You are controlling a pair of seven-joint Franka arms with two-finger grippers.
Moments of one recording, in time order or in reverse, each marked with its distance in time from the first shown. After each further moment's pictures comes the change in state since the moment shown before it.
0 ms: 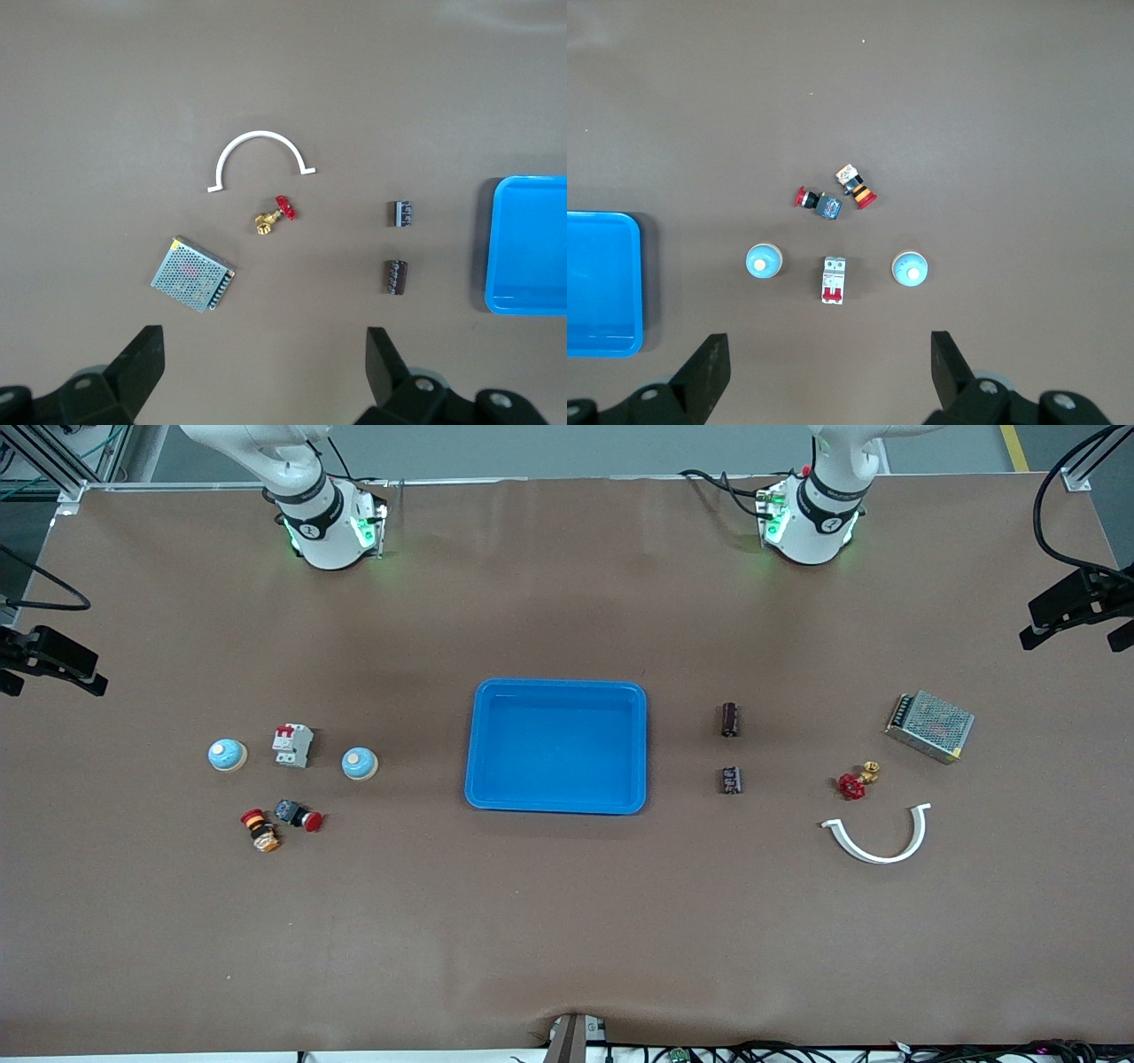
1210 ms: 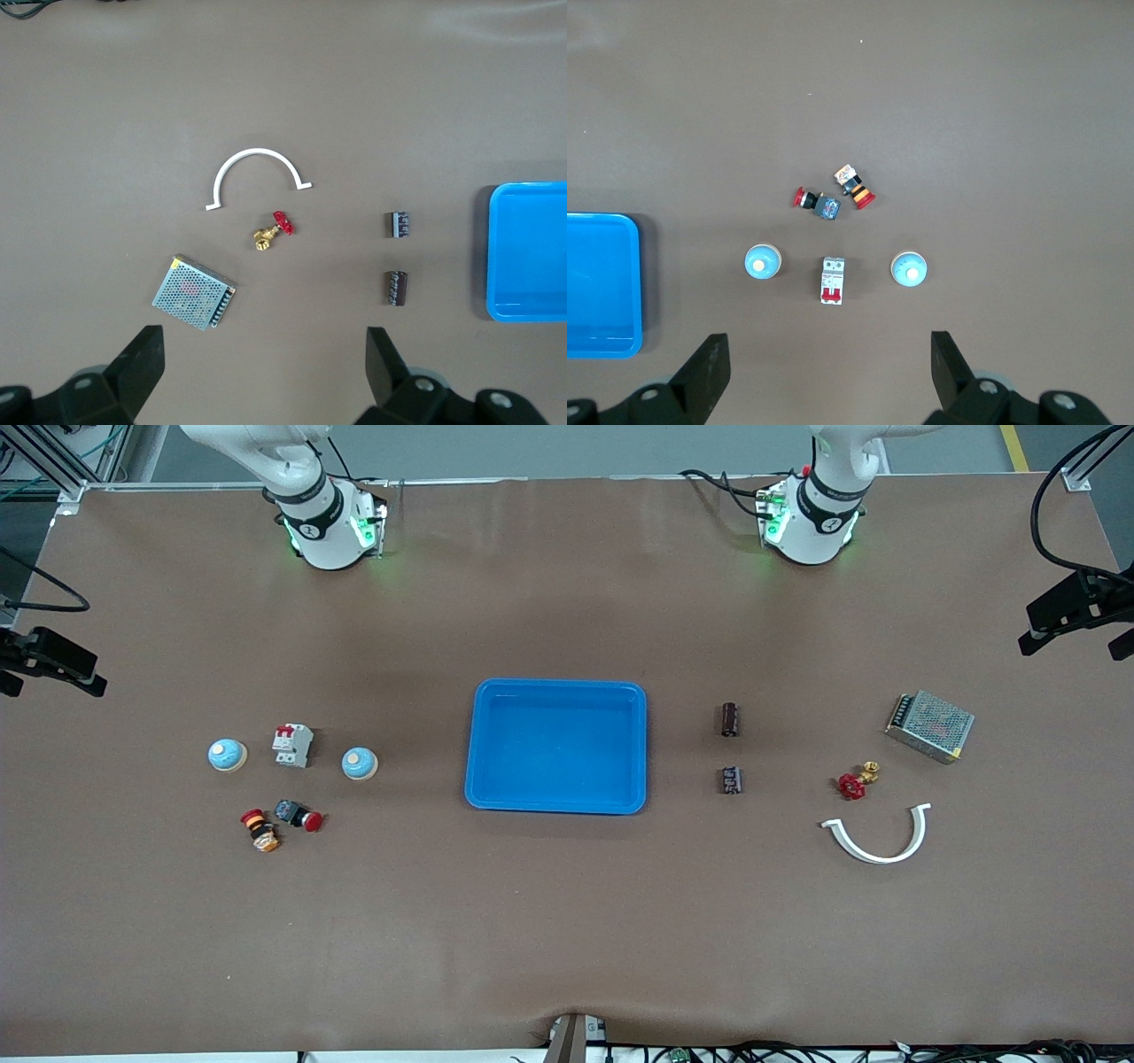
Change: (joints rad) left arm -0.001 0.000 -0.008 0.000 0.000 0.036 0.025; right arm -0.001 0.001 -0.004 0.001 0.001 0.001 0.000
